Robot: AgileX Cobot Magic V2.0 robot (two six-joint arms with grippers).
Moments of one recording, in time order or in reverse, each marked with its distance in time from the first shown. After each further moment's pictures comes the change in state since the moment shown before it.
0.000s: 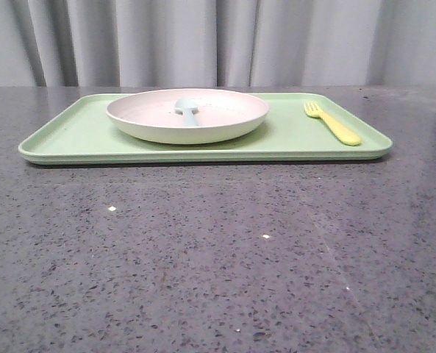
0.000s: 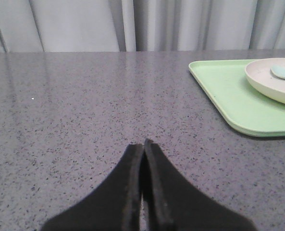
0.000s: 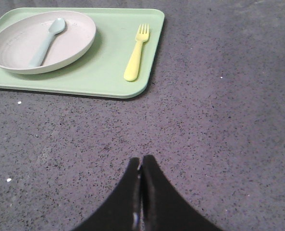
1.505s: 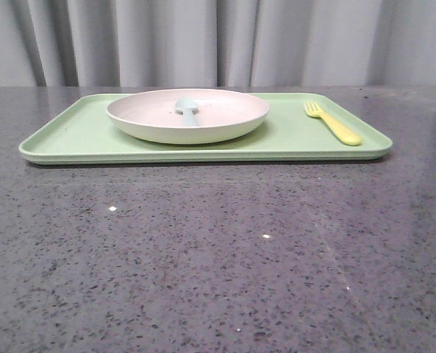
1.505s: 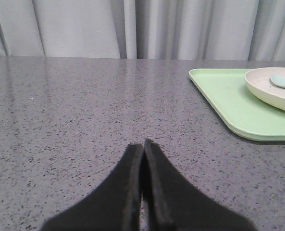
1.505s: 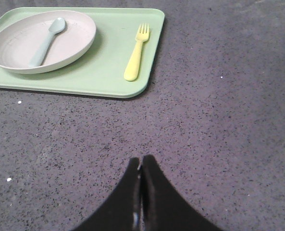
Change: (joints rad) left arm 0.000 -0.055 0.064 -0.033 -0.065 0.000; right arm 0.000 0.000 0.001 0.000 0.002 0.000
